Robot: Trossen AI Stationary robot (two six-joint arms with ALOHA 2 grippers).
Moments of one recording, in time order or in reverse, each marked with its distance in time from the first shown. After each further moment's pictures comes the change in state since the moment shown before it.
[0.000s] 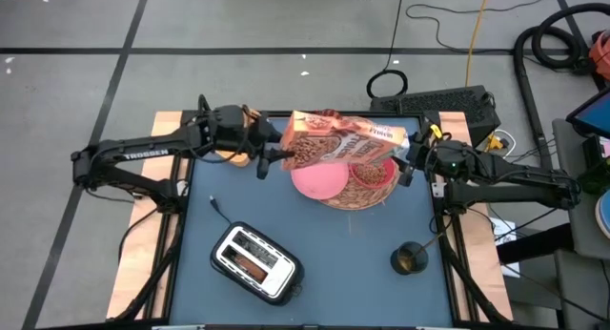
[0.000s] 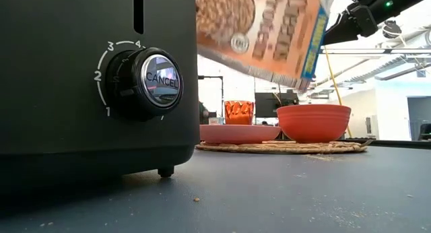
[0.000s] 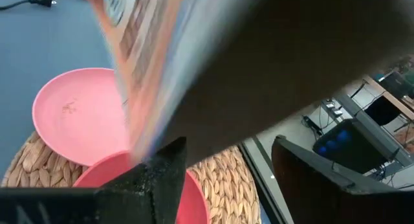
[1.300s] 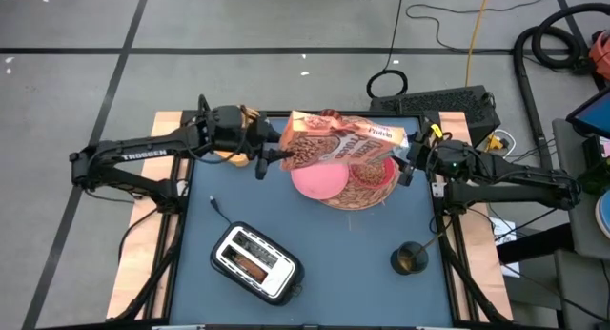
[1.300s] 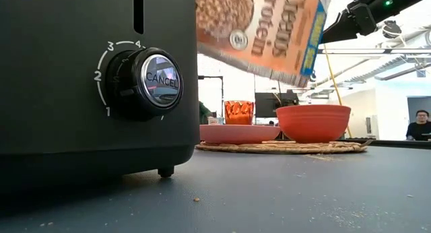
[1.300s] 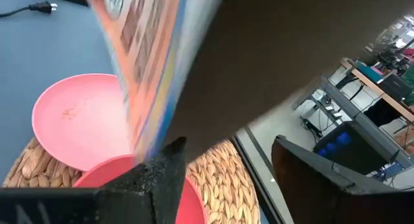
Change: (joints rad) left arm -0.002 -0.036 -0.003 0.029 -0.001 0.006; right arm 0.000 -0.001 0.000 0.015 0.000 0.000
